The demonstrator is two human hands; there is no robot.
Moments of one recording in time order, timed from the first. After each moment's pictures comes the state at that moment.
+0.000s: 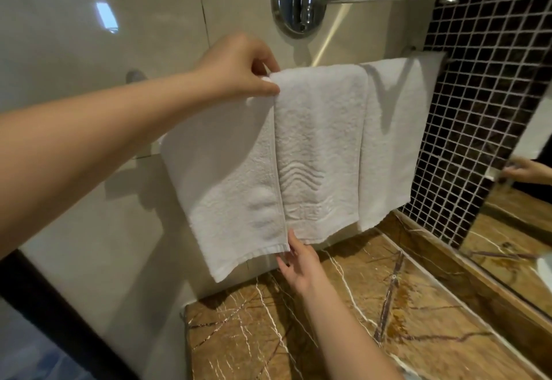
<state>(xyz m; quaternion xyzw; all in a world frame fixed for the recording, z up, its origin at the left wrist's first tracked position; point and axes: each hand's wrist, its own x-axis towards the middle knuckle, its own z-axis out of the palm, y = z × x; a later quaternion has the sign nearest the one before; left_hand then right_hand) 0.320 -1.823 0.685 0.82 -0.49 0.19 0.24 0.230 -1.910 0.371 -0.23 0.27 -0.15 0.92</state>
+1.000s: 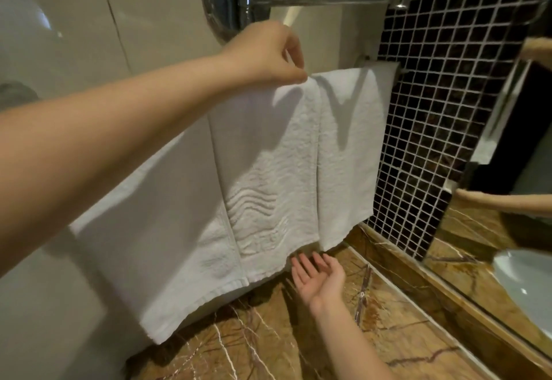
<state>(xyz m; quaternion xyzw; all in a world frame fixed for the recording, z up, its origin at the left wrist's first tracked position) 0.304 -1.942 0.703 0.79 -0.54 0.17 0.23 0.206 -2.016 0.339 -0.12 0.31 -0.25 0.91</state>
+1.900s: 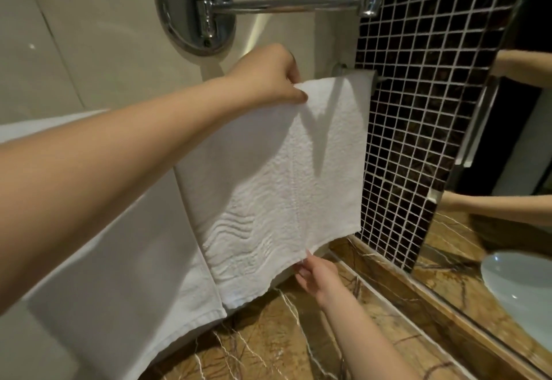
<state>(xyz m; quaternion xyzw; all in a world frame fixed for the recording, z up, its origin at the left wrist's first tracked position) 0.303 -1.996 0.694 0.80 -0.54 0.17 0.20 0.215 -2.070 0.364 -0.35 0.42 -0.21 0.81</state>
